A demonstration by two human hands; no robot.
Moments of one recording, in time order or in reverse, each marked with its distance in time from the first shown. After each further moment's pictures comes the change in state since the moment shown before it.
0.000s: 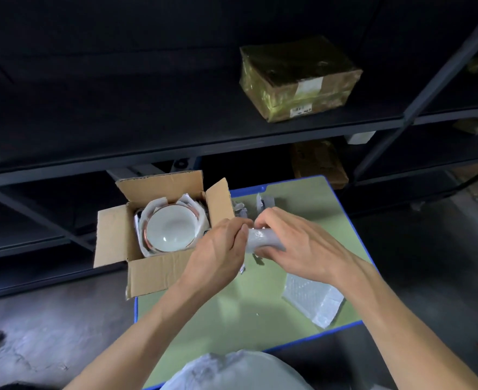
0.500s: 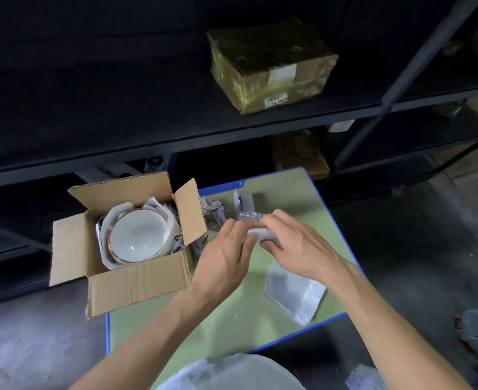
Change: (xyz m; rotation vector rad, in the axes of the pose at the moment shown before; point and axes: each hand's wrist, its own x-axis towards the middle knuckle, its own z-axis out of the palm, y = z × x) left_hand 0.029 0.006 0.069 0.046 0.029 0.213; right_hand -0.012 0.066 0.013 -0.042 0.011 0.187
